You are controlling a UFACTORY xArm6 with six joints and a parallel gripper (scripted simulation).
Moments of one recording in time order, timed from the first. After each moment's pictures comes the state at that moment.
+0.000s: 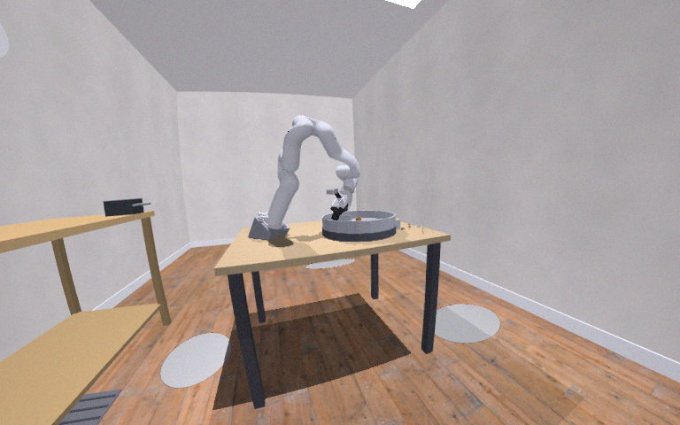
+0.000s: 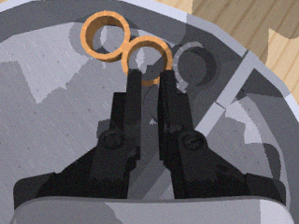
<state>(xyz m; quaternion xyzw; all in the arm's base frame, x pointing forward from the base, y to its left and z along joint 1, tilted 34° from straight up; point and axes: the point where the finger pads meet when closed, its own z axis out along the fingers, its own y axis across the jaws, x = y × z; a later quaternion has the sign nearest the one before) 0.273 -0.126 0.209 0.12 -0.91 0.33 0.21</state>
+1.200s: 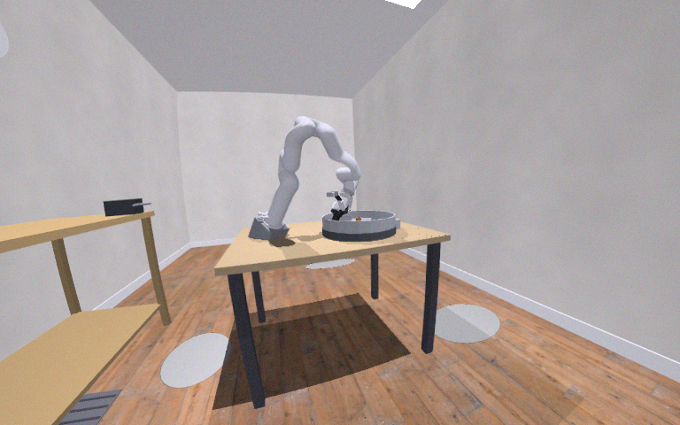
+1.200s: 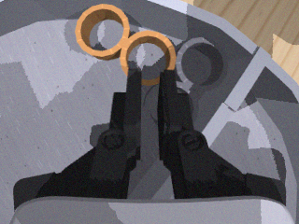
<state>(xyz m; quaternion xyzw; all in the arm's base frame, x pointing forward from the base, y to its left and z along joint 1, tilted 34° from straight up) 0.277 -0.132 0.198 0.12 -0.91 0.33 0.21</state>
